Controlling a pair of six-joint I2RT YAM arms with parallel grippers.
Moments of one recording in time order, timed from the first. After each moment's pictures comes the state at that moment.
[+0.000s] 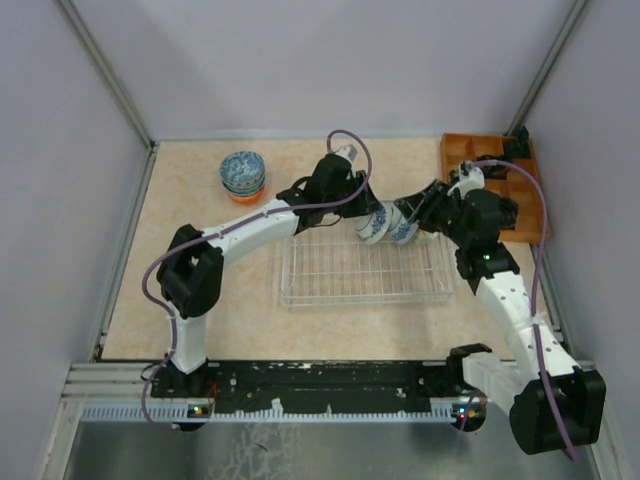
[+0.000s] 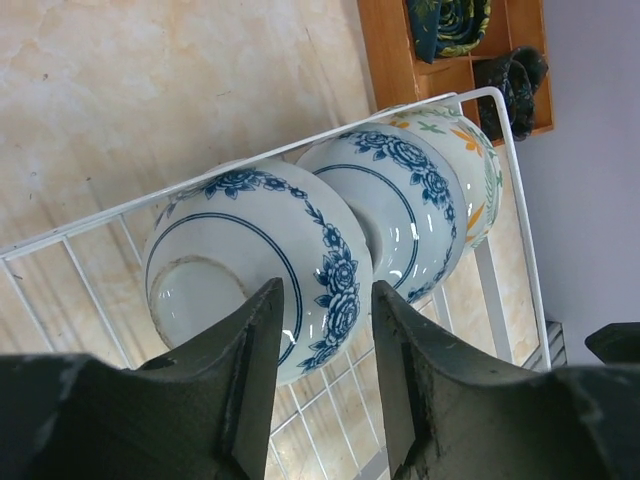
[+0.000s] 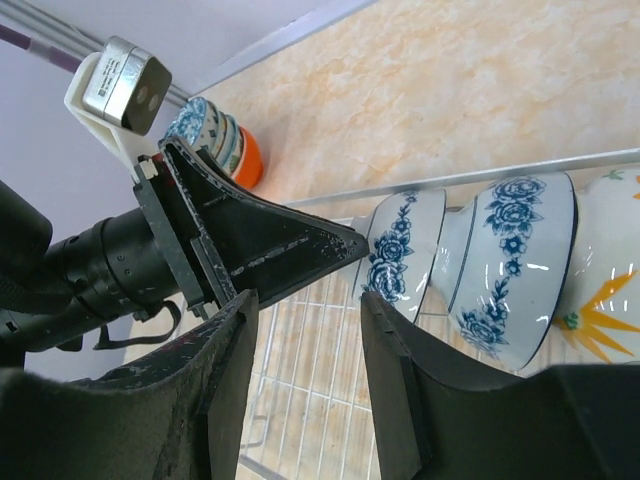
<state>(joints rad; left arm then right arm) -0.79 1.96 1.58 -0.12 0.07 -0.74 0.16 0.98 0.75 -0.01 -0.32 0.67</state>
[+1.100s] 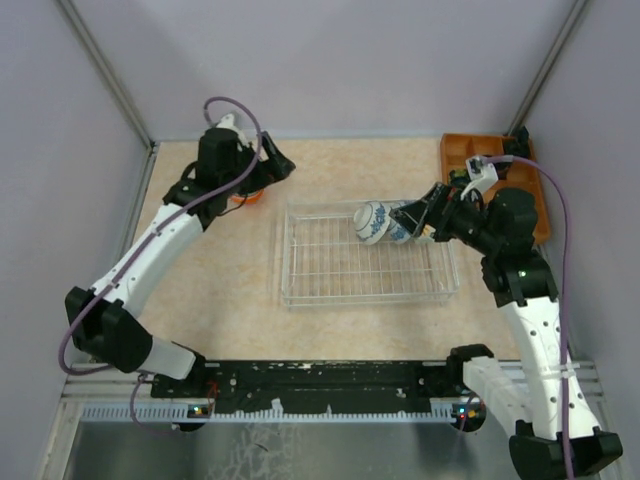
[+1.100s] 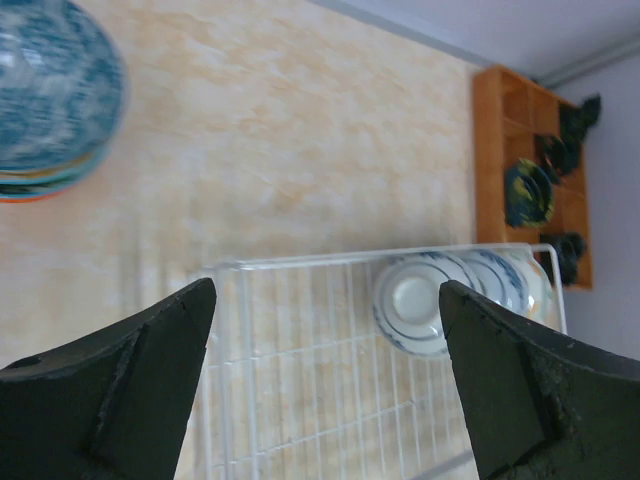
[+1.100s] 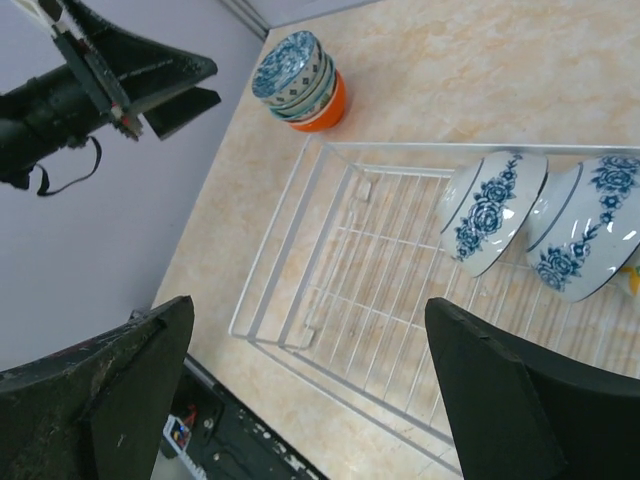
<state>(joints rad) -0.47 1.45 1.37 -0.34 -0.03 -0.64 0.13 0.81 0.99 -0.43 -0.53 0.54</state>
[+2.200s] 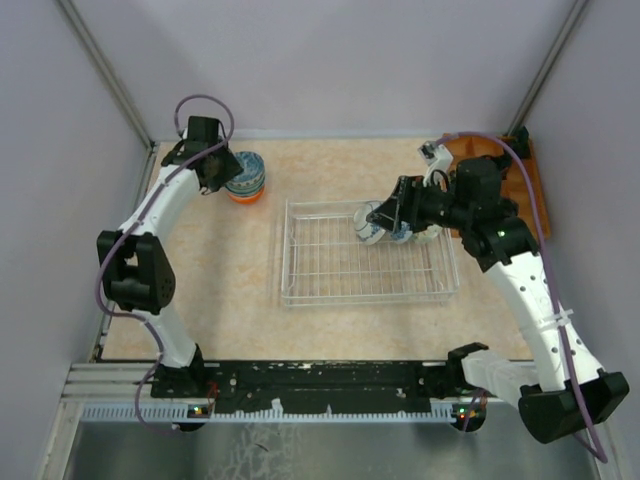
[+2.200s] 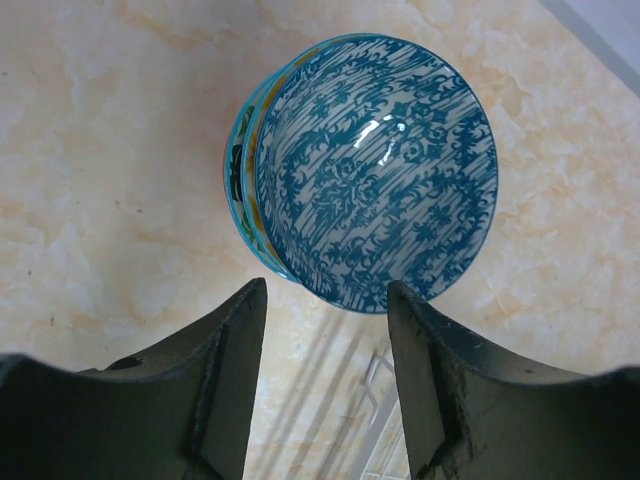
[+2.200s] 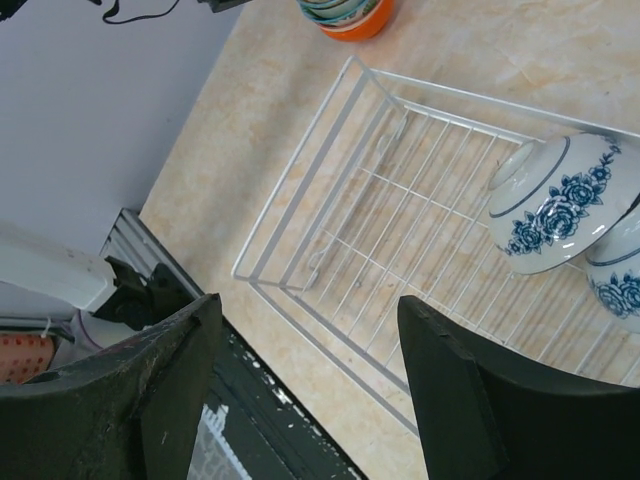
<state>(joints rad) -0.16 1.78 1.58 -0.57 -0.18 -0.67 0.30 1.03 1.19 -0.59 -0.57 0.38</state>
